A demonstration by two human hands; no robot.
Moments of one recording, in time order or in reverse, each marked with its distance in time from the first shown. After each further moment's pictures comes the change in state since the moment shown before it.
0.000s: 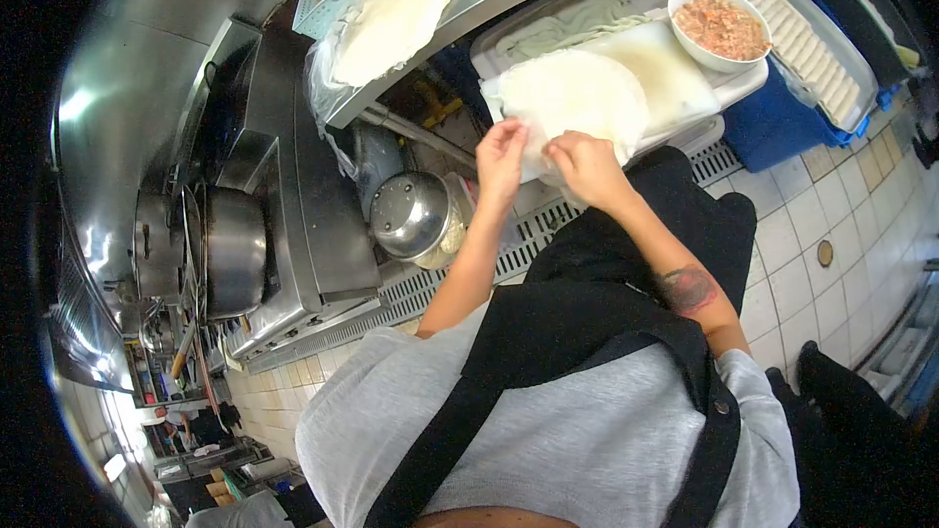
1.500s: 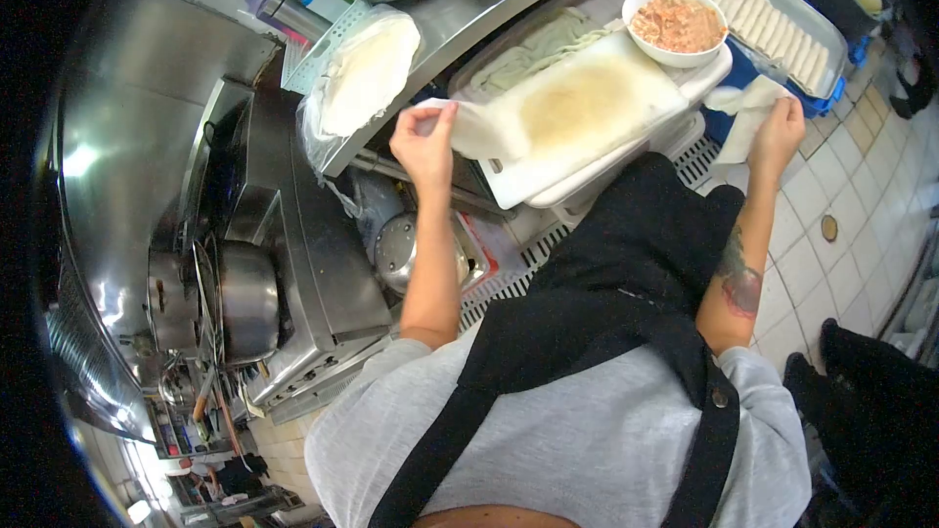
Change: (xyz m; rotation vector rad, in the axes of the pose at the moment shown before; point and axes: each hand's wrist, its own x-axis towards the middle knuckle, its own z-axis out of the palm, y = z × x) left_hand 0.065 0.089 -0.016 0.545 0.300 0.552; right_hand -0.077 0.127 -0.220 0.308 1.384 0.121
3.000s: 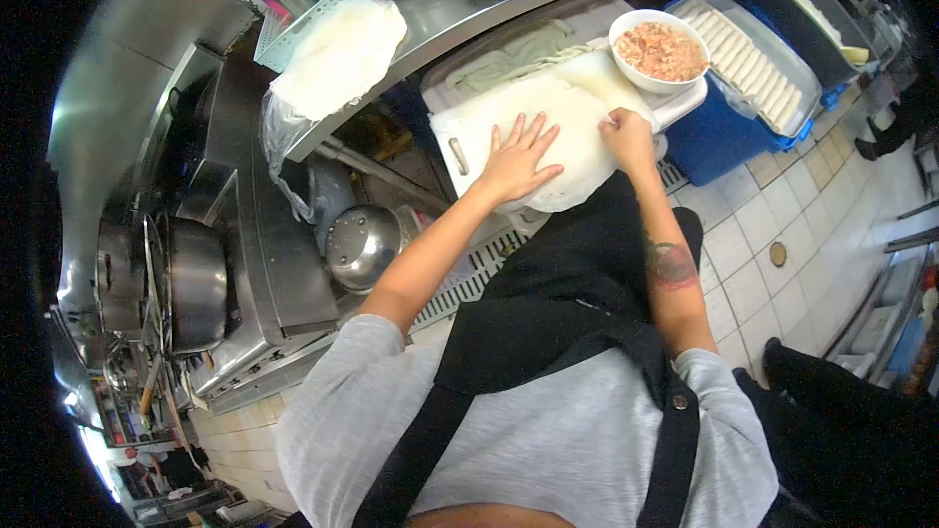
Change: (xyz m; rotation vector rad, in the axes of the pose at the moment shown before) left_hand -0.088 -0.021 0.099 0.460 -1.076 0.305; right_hand -0.091 0.012 0.113 -0.660 -0.812 -0.084
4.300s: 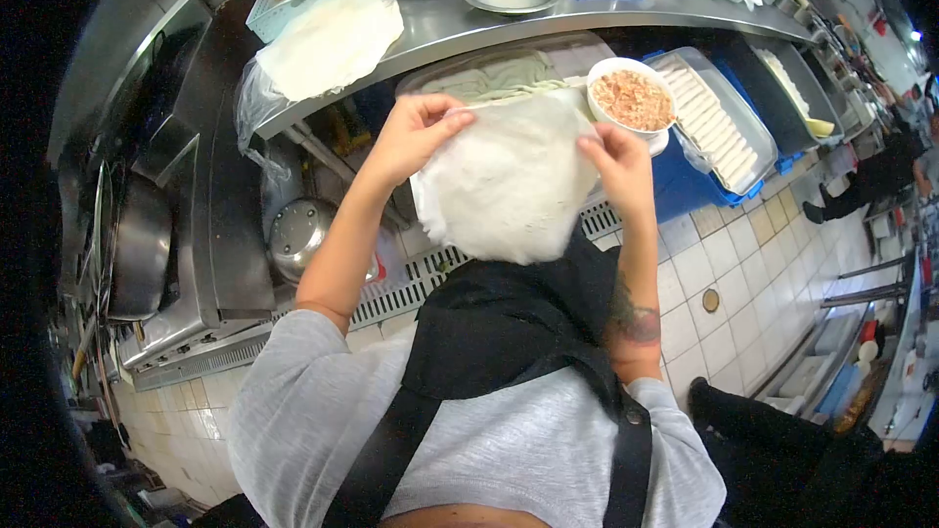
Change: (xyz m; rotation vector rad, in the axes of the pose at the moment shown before) left_hand -0.037 0.014 -0.156 -1.172 0.399 -0.045; right_hand -0.025 -0.077 -0.095 0.668 -0.187 -0.211
